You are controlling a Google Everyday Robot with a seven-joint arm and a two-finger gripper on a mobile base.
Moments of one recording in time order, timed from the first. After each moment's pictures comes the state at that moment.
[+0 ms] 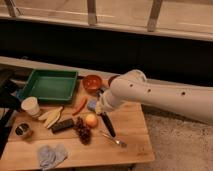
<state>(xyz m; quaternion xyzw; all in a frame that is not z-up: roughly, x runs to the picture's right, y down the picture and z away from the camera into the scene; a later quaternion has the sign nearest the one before) -0.035 0.096 0.676 -0.32 -0.02 0.61 0.72</state>
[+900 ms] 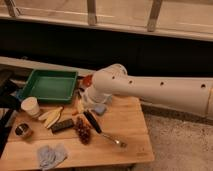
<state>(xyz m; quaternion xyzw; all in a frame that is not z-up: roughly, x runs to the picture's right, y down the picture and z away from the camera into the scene) -0.093 0.086 0.674 -0.36 -0.05 0.55 0.75</state>
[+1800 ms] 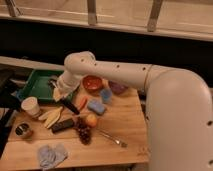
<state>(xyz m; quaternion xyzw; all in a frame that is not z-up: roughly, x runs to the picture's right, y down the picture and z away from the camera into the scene) -0.238 0.032 0.734 -0.42 -0.13 0.42 0.79</state>
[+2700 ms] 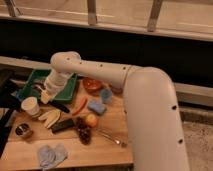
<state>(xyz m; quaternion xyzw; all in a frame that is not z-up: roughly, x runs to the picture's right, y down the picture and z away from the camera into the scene) -0.301 0.043 0.742 -0.45 -0.16 0.33 0.81</state>
